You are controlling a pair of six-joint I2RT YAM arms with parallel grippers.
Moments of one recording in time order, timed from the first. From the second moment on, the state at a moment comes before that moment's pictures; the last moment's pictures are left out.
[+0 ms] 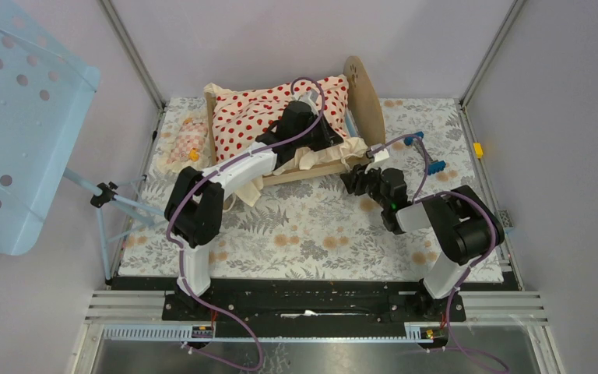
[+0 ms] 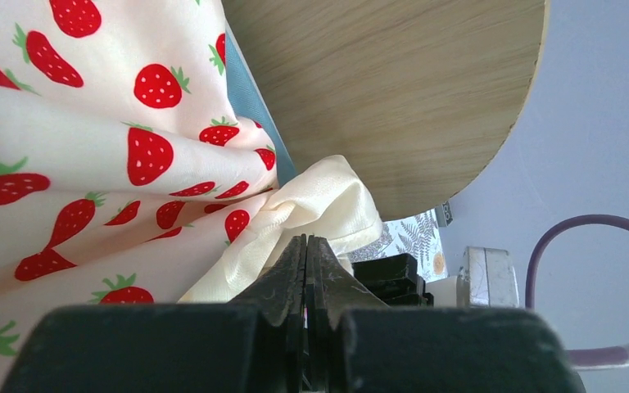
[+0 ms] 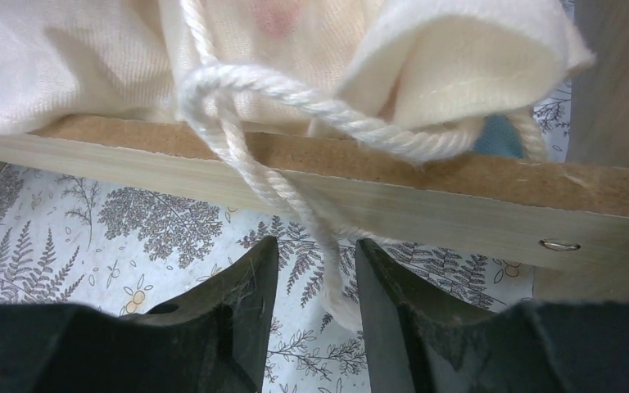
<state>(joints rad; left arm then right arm) -0.62 1.95 1.56 -0.01 0.22 -0.81 0.37 1.71 0.50 1.01 -0.20 0.21</state>
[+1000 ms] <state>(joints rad) -0.58 1.92 1.51 0.00 0.23 -0.82 0.38 1.51 0.39 0.83 0.04 0.33</state>
